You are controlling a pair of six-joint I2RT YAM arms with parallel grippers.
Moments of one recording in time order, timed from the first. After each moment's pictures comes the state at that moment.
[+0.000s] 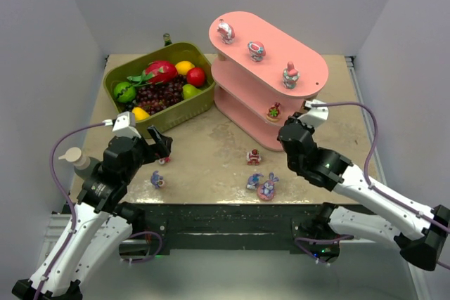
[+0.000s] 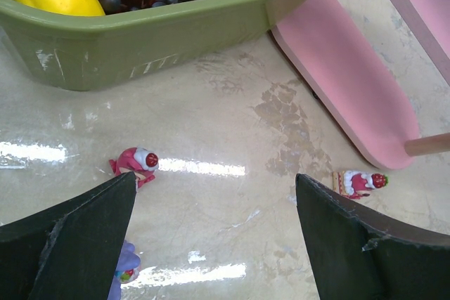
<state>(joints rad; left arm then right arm) -0.40 0.51 0.64 -0.55 -0.19 -0.59 0.89 0.91 0.86 -0.41 0.97 0.71</state>
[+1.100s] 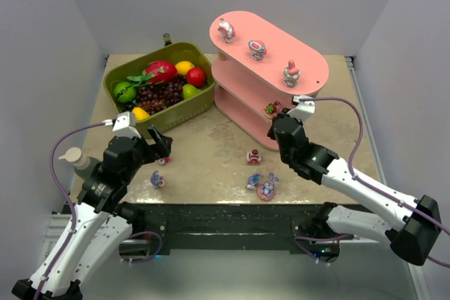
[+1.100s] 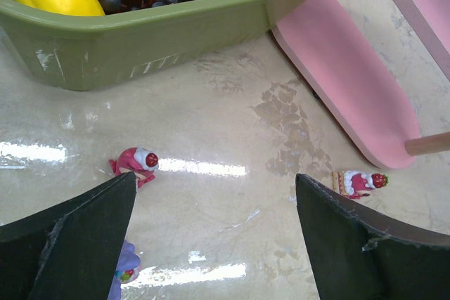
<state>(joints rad) -0.40 0.51 0.64 -0.55 -0.19 -0.59 0.81 1.03 0.80 -0.20 0.79 0.65</state>
